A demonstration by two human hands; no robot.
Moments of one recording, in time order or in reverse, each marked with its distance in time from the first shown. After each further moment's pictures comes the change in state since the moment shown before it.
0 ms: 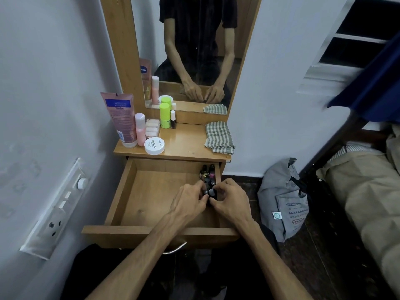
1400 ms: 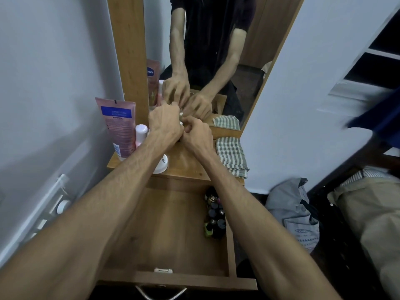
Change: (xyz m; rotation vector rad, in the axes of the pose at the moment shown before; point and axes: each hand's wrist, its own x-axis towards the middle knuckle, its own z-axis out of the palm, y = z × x) left_hand 0.208 -0.032 -0.151 0.491 0.268 -0.250; right_hand 0.232 -0.135 0.015 0.275 0.115 -0.112
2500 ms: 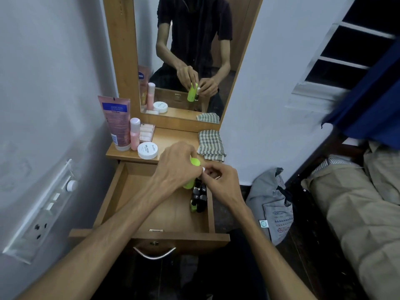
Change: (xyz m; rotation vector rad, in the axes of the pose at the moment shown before) left_hand -0.185 0.041 -0.039 -0.436 -0.034 0.245; right_hand -0.195 0.039 -0.110 0.224 0.005 0.051
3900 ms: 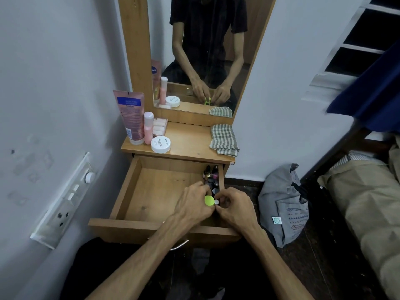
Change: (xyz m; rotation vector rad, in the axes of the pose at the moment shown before) left_hand -0.076 -0.028 0.082 -0.072 -0.250 -0.024; right_hand -0.054 0.059 0.012 -0.507 -0.216 0.034
